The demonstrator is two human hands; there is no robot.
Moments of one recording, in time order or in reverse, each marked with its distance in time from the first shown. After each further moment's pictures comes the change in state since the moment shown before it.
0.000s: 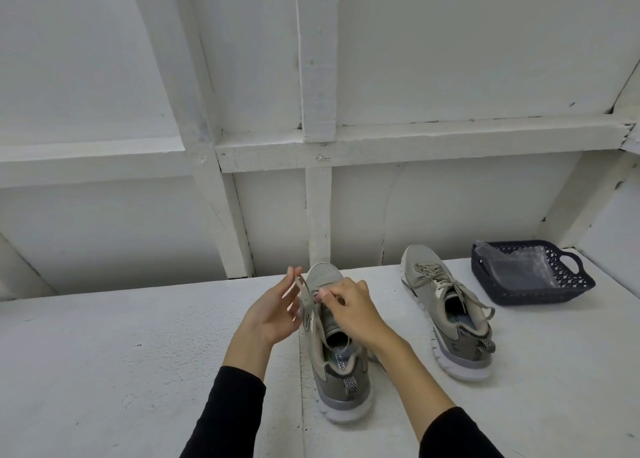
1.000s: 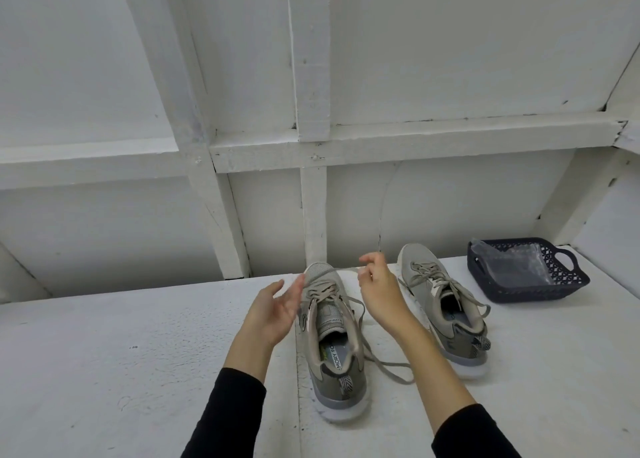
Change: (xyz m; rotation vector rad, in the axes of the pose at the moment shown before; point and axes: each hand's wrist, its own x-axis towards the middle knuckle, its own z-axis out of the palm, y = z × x) left_hand 0.010 -0.008 -0.002 -0.398 -0.005 0.059; right_hand 0.001 0.001 -0.042 0.174 0.247 0.090
